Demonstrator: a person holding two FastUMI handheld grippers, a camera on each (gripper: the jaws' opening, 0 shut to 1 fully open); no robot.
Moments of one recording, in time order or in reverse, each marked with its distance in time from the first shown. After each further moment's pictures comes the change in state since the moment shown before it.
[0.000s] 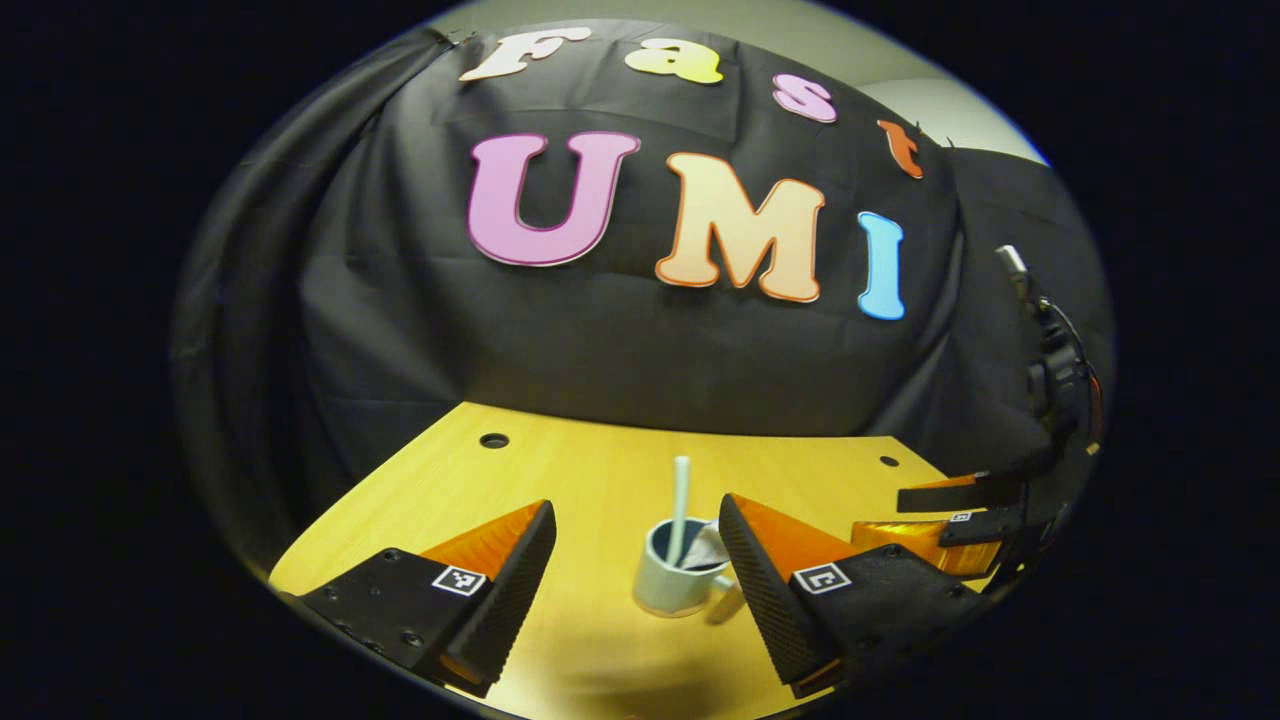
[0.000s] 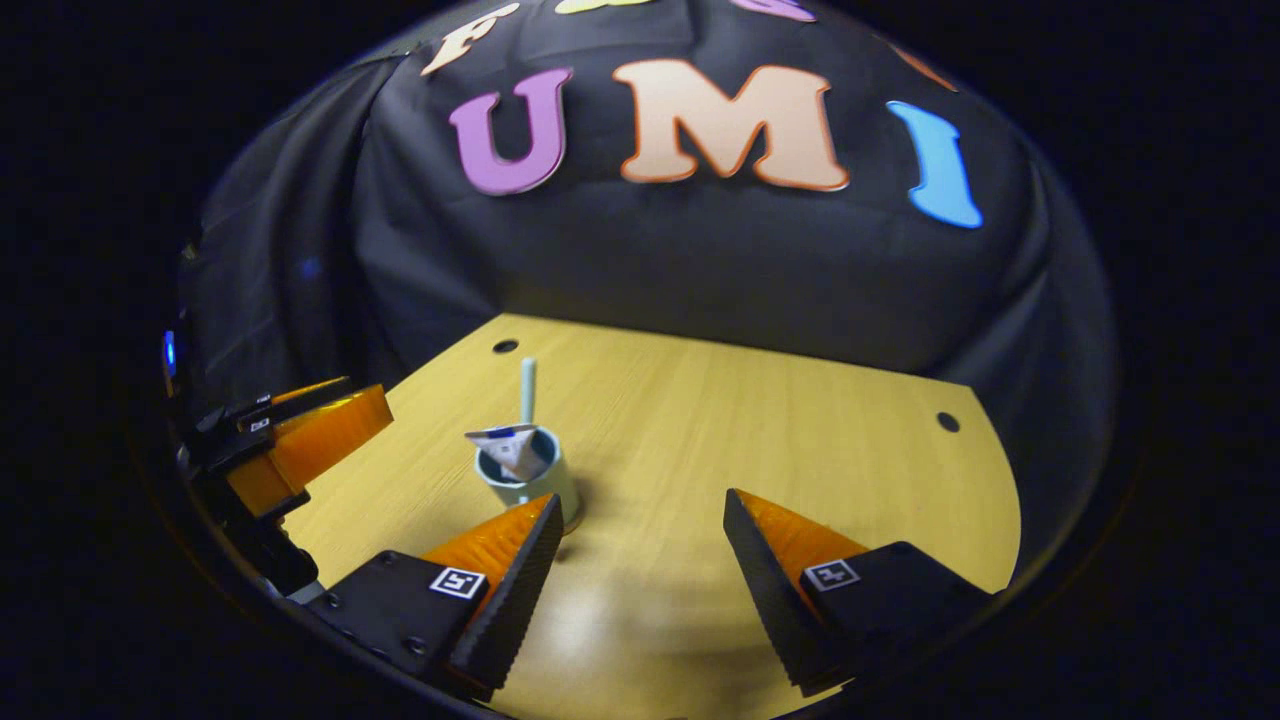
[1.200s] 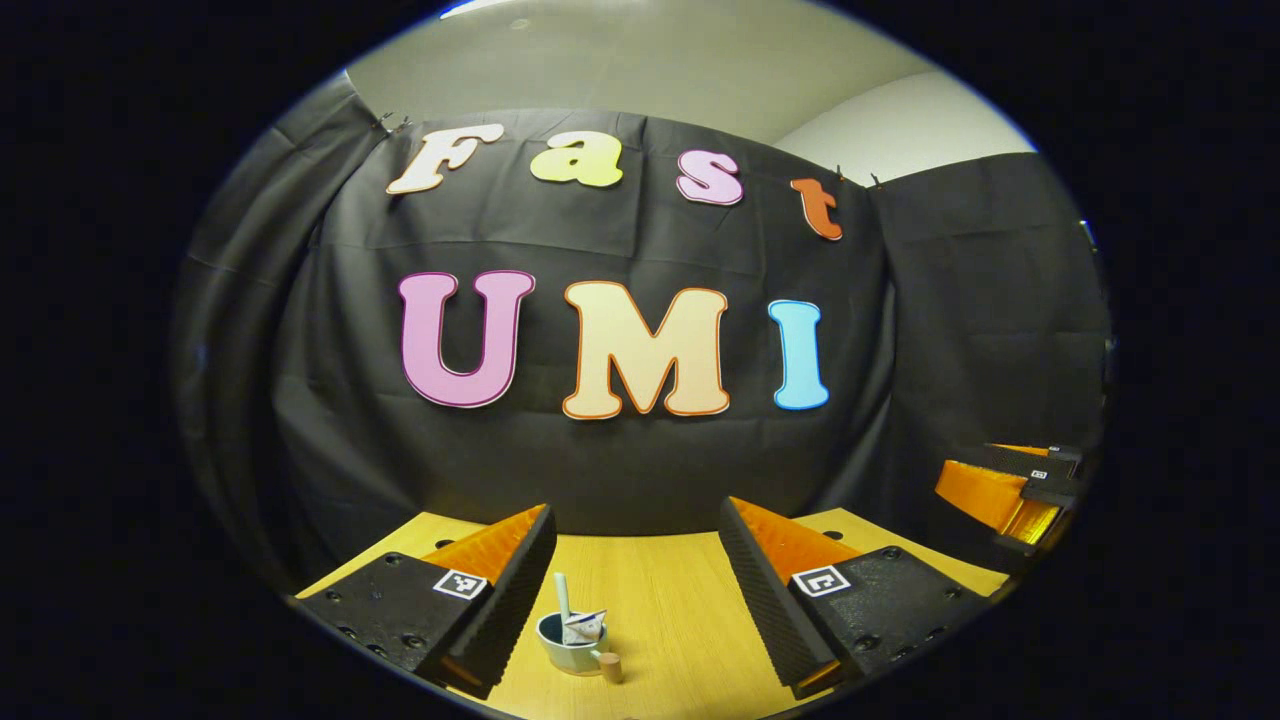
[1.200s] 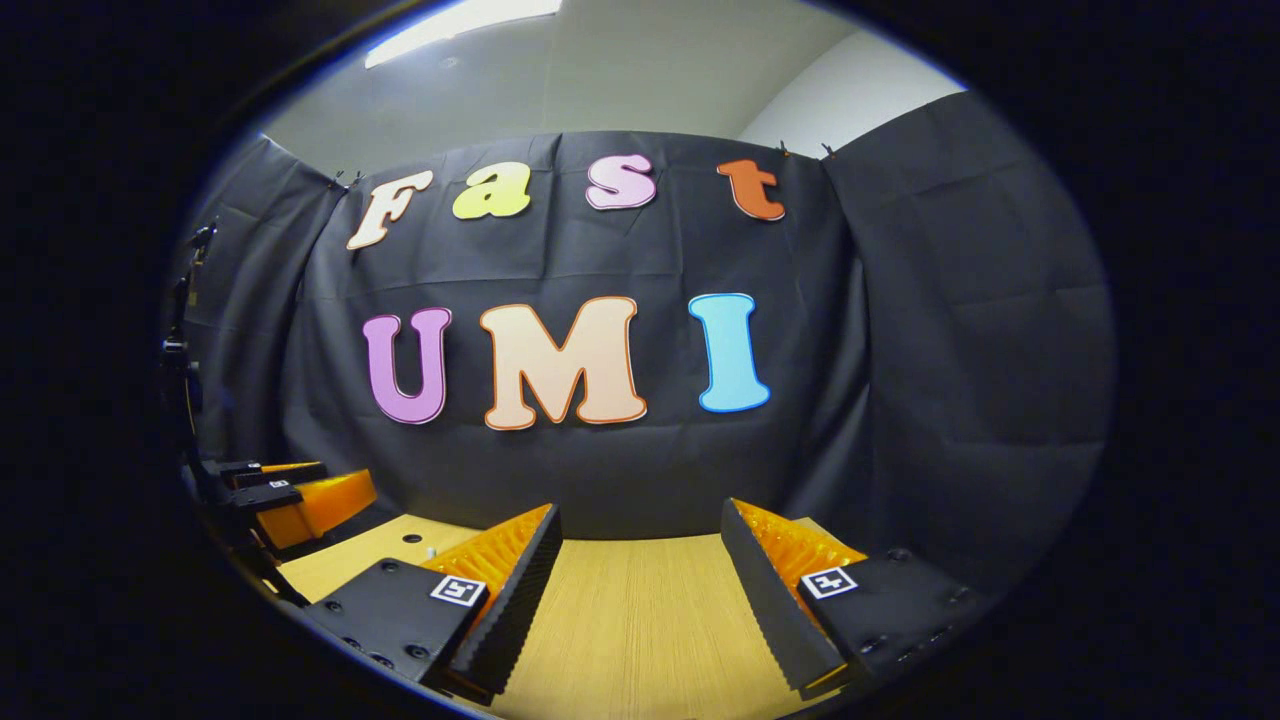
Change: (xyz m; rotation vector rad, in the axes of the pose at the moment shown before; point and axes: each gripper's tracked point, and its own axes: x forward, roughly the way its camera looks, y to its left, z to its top) left arm -0.046 -0.106 0.112 0.087 -0.274 -0.090; right arm -0.164 -0.117 0.111 0.106 -0.509 -0.265
